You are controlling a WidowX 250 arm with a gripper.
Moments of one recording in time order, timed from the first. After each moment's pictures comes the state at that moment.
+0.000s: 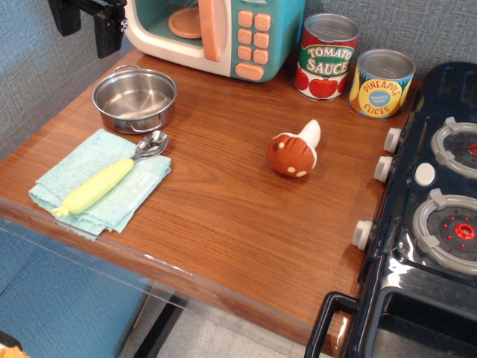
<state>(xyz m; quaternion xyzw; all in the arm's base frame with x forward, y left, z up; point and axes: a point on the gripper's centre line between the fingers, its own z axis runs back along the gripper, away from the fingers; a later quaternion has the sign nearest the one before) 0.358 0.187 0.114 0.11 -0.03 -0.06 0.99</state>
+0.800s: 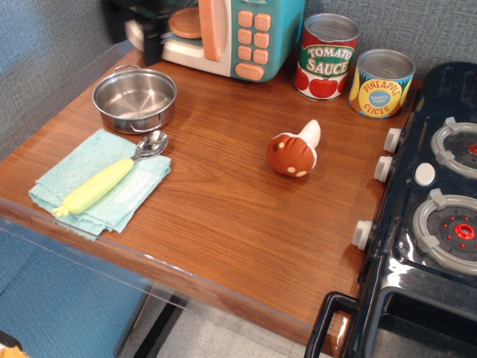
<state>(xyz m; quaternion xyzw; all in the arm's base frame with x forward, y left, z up) 0.393 0.120 0.104 0.09 -0.03 -0.17 0.98</state>
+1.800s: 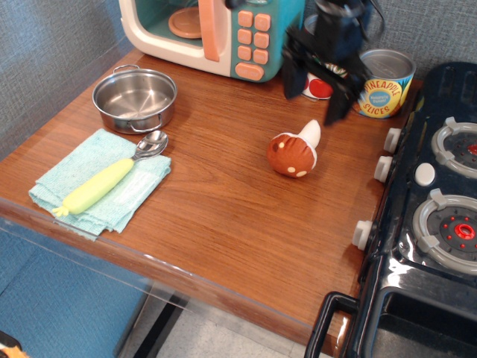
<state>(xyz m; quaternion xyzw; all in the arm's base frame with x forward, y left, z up) 0.409 -0.072 0.063 0.03 -0.01 -0.22 0.98</state>
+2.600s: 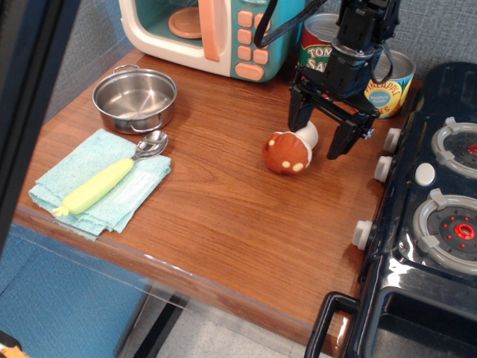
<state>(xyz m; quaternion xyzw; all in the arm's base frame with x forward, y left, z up) 0.407 -0.070 0.029 0.05 0.04 -0.18 0.98</state>
